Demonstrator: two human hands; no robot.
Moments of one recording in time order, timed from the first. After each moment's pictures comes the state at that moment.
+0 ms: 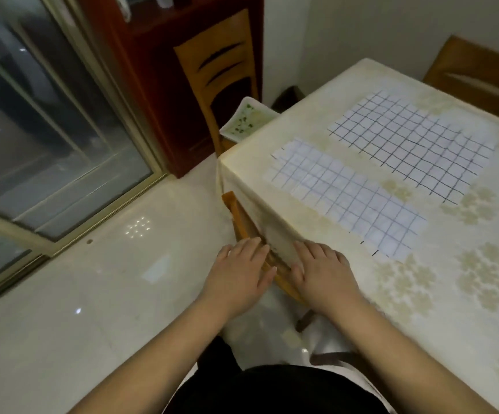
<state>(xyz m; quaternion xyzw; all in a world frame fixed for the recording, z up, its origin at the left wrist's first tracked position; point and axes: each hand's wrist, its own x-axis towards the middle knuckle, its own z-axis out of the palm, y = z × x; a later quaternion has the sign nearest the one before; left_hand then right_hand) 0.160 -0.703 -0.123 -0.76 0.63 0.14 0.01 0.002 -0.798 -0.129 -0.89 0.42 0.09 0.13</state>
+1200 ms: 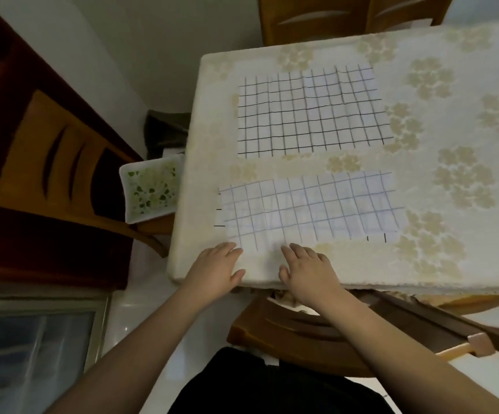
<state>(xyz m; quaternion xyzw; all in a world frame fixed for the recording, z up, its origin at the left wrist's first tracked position) 0.341 -0.993 -0.180 -0.49 0.84 0.17 0.17 0.133 -0.931 -0.180 -0.67 0.68 0.07 0.28</state>
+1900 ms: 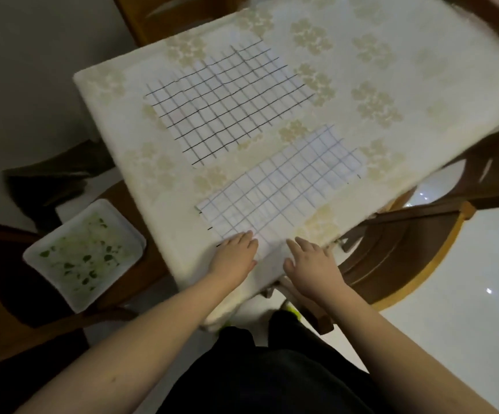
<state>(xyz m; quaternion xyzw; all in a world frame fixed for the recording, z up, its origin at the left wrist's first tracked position) 0.368 -1.101 -0.260 -0.13 0.97 0.09 0.17 0.266 -0.948 -0.187 -0.37 0.89 0.01 0.28</state>
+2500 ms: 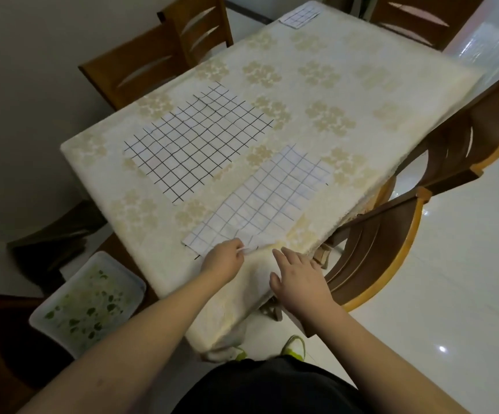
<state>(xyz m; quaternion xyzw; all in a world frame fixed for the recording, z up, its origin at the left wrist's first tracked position) 0.325 -1.108 -0.218 -0.28 0.92 0.26 0.13 0.278 -0.922 -0.164 -0.35 0.91 -0.08 0.21</state>
